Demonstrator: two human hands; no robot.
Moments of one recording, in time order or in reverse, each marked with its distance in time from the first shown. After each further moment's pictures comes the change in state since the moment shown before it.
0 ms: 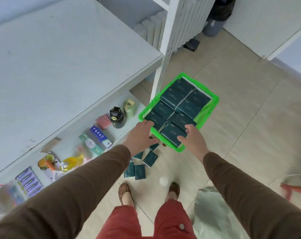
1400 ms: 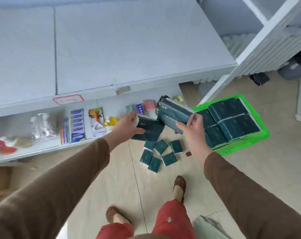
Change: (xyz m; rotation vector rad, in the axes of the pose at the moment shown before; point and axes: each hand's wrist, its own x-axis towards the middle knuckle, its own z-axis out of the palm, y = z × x) left_hand -0.211 -0.094 -0.019 -0.620 0.407 -0.526; right_hand -0.089 -0.115 0.071 0.682 -0.318 -0.314
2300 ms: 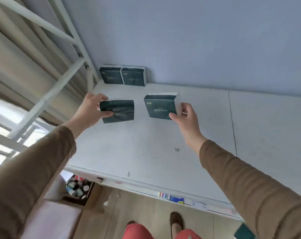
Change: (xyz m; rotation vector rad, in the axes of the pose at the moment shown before) left_hand -0.097 -0.259 -0.691 0.321 0.757 -0.185; right_hand 0.042 -0.196 0.685 -0.062 -0.540 -0.351
